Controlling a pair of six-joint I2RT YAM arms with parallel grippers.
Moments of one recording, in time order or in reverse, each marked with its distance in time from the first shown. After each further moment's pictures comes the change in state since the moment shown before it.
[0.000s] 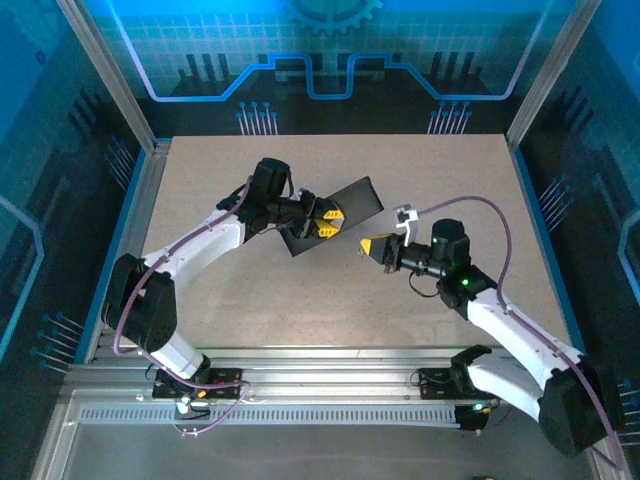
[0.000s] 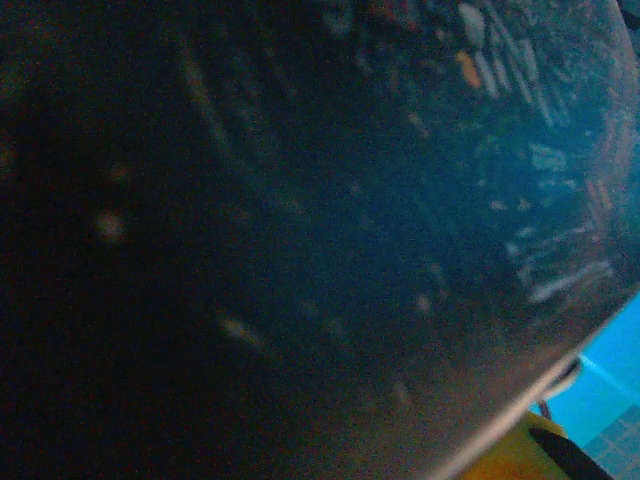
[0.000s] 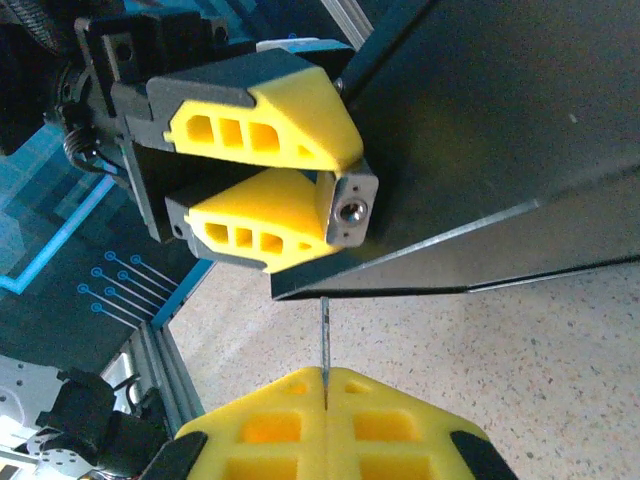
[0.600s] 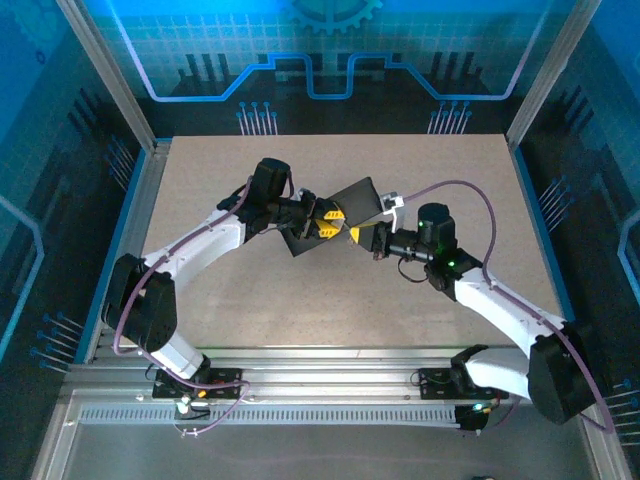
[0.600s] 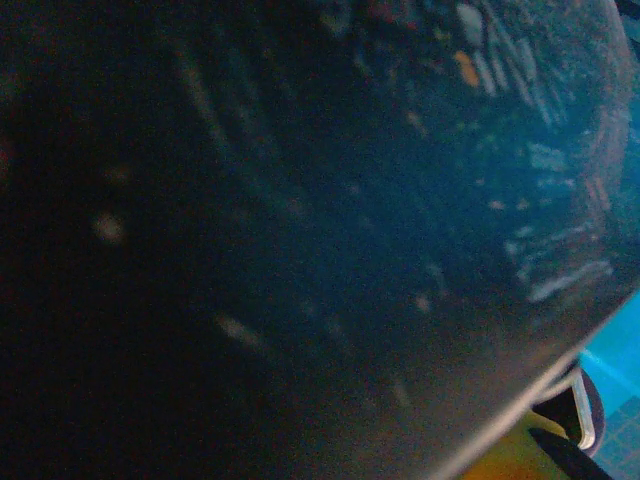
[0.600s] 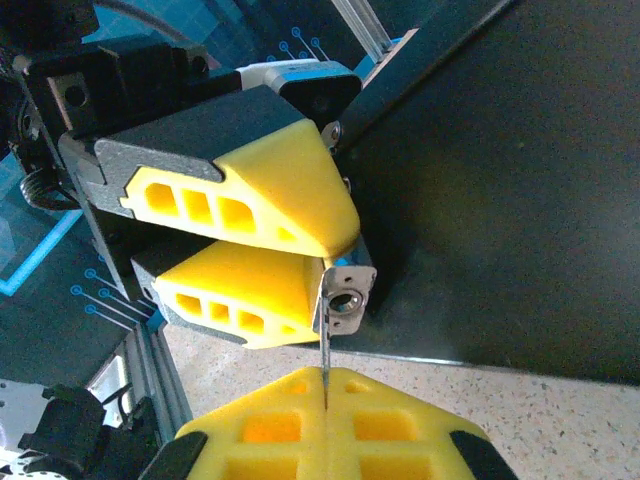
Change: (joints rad) left arm -0.001 0.000 -0.001 0.006 0.014 0.001; right arm 0.026 0.166 0.106 0.040 0.000 -0.023
